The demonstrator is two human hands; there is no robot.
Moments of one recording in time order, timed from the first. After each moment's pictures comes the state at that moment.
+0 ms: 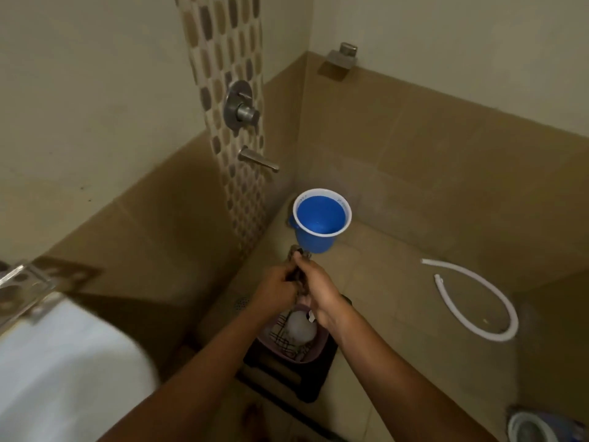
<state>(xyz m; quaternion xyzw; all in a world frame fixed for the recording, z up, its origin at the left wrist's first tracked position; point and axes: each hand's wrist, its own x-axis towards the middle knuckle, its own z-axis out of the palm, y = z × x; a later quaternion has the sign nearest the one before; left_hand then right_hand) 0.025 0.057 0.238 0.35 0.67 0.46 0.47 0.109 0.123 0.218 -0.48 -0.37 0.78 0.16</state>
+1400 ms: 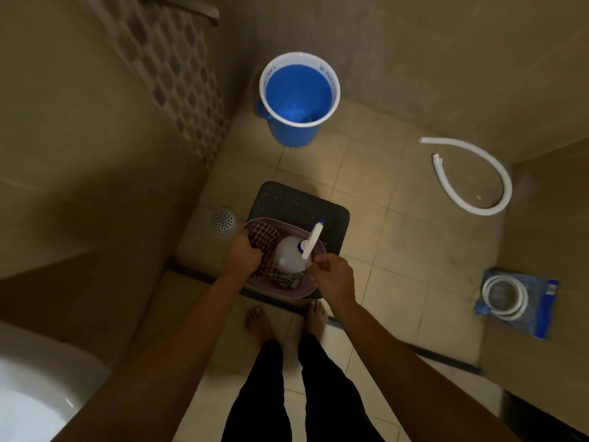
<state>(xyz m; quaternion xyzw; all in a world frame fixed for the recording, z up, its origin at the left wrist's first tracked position) -0.014 0.084 -0.004 0.29 0.83 0.18 0.44 0.170 0.110 0.030 -0.72 -0.49 0.49 0.04</state>
